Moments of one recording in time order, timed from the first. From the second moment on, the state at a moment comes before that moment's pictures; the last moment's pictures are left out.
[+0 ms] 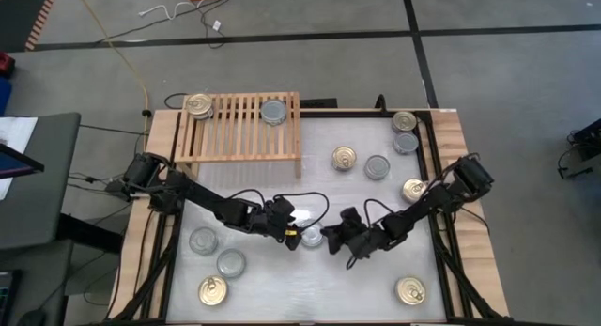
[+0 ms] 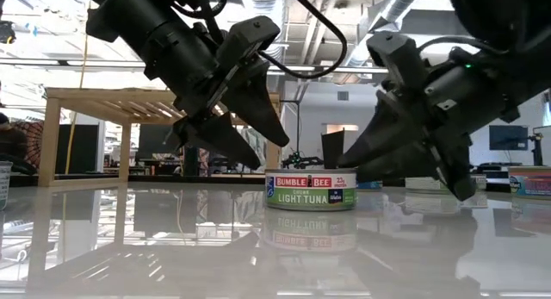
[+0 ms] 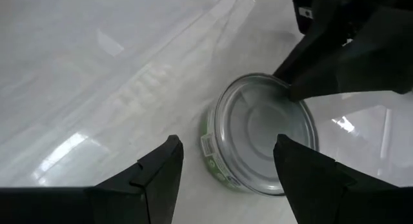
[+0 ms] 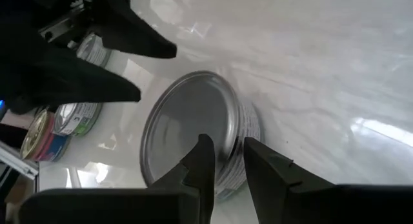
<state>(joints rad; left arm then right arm) -0.30 1.77 0.97 0.08 -0.38 -0.94 0.48 1.79 0.67 0.45 0.65 1.31</state>
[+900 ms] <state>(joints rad) -0.30 1.77 0.97 0.06 -0.34 -1.10 0.47 1.79 0.67 0.40 0.63 1.28</state>
